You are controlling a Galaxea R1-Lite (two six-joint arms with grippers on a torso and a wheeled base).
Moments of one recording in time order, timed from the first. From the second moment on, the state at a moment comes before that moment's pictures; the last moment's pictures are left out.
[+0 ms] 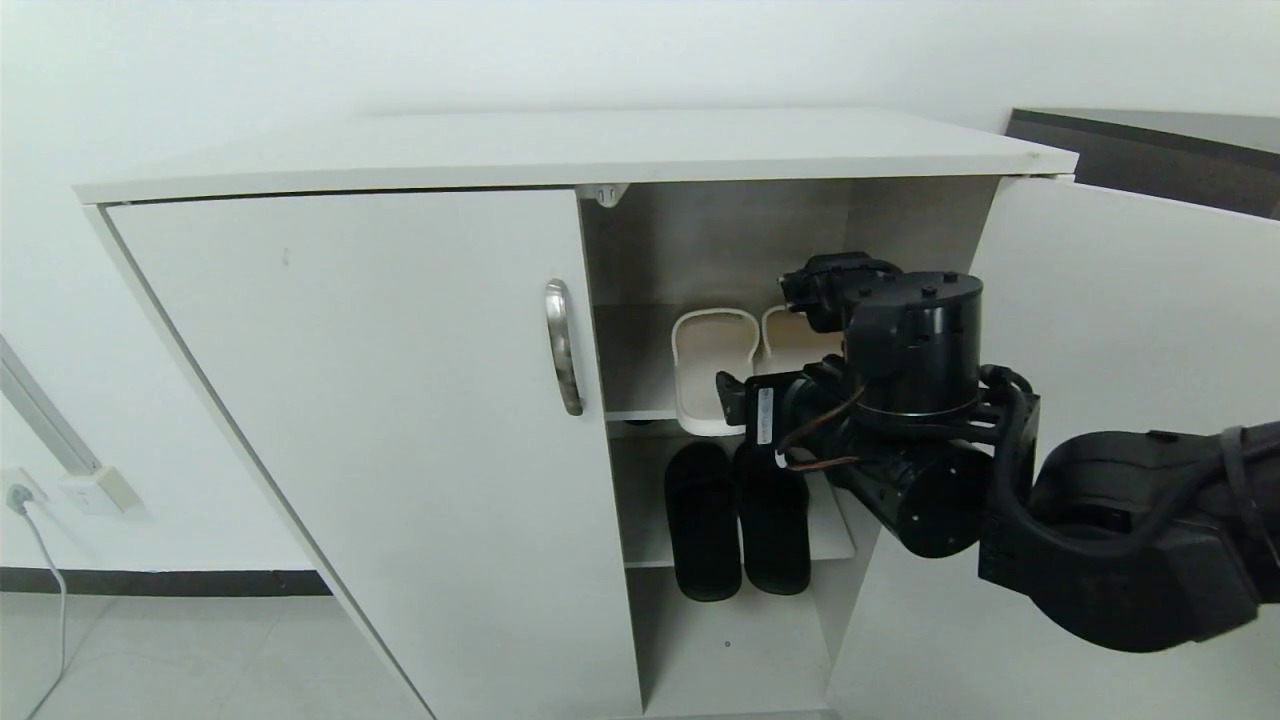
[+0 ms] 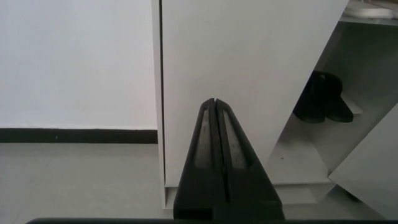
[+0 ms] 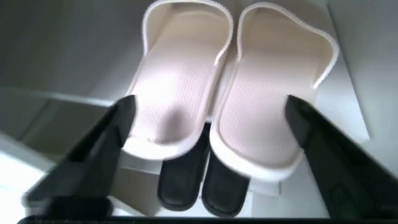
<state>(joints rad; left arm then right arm) 0.00 0.00 0.00 0.00 0.01 -0.09 0.85 1.83 -1.12 -0.54 -0.61 0.14</state>
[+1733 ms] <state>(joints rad) 0.00 0.00 0.00 0.00 0.01 -0.09 0.89 1.80 -0.97 -0.64 -0.52 0.13</state>
